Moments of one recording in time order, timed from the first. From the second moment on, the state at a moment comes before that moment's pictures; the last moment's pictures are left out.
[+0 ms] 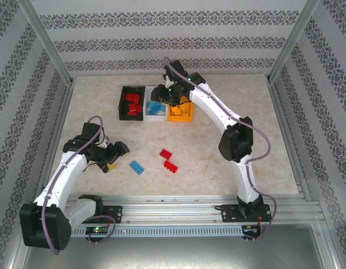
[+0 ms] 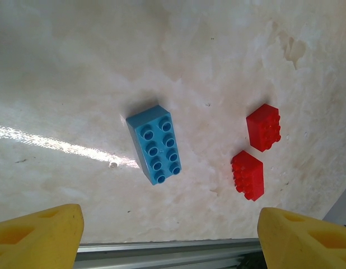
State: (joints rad) left arm -0.04 1.03 0.76 -0.96 0.45 -0.74; right arm 0.60 2.17 2.18 -0.97 -0.33 0.64
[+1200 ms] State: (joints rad) left arm -0.03 0.65 0.94 -1.15 0.00 -0.74; right arm 1.14 2.26 1.92 -1.07 -0.05 0.37
